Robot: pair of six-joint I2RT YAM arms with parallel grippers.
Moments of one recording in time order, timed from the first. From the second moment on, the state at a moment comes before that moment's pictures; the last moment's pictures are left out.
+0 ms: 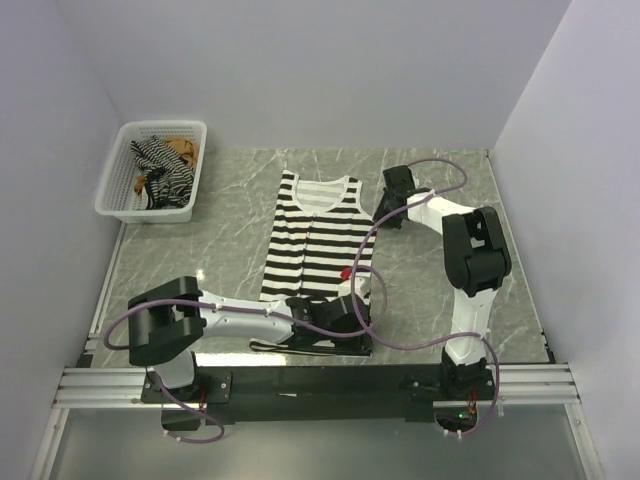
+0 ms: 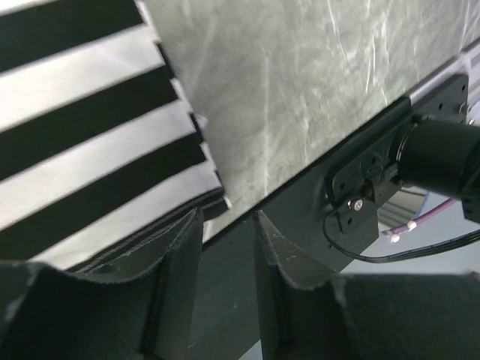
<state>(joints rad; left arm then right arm) -1.31 1.66 0.93 -0.07 -0.11 -1.01 0.25 2.01 1.34 -0.32 0.06 0.64</state>
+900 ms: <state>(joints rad) -1.53 1.94 1.28 -0.47 -0.51 -1.07 0.25 1.90 1.22 -0.32 0.06 0.67</state>
